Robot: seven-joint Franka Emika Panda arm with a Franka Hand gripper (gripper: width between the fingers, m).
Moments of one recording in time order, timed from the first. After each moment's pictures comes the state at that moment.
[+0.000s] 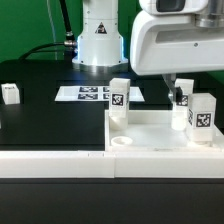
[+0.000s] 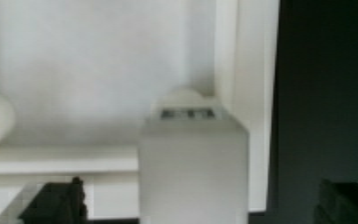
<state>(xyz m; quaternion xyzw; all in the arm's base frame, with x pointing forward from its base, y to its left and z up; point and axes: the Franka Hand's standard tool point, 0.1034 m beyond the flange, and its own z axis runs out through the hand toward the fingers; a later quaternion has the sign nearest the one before) 0.679 0.106 0.090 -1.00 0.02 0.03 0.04</state>
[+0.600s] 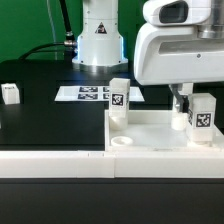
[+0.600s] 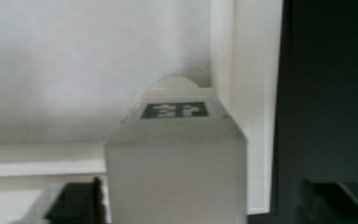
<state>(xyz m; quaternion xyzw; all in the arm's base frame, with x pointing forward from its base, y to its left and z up) 0.680 0.107 0.082 -1.00 0.05 0.02 0.03</state>
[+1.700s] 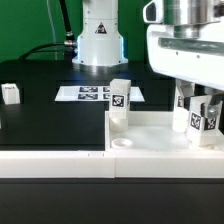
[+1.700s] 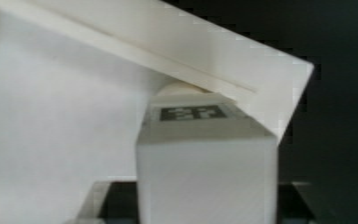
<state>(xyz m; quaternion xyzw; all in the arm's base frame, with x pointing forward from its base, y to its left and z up) 0.677 0.093 0.079 -0.78 0.62 0.01 0.08</state>
